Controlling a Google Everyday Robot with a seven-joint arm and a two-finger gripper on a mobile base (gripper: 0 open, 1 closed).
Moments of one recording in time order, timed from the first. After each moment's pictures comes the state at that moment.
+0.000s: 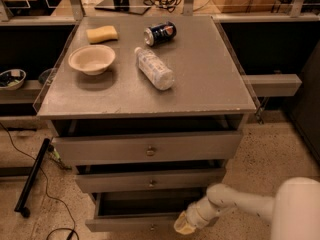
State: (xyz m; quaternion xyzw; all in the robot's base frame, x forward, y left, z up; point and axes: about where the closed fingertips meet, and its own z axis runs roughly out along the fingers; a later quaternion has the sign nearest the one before) arm 0.437 -0.088 0.232 -0.63 0.70 0.31 0.16
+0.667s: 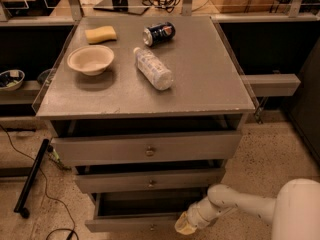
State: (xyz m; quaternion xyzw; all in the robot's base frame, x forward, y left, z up) arm 0.429 -0.094 0.230 -0.62 0.70 0.31 0.16
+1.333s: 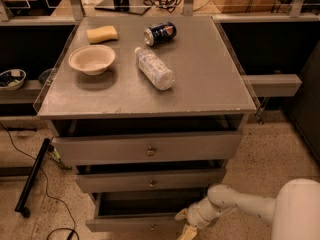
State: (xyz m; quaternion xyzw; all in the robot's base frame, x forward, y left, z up) arm 0.429 -0.094 0.230 -0.62 0.70 0.31 0.16
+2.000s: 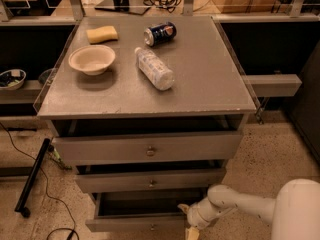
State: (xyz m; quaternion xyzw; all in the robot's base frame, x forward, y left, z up) arm 0.429 -0.094 0.229 -0.62 0.70 0.31 0.16
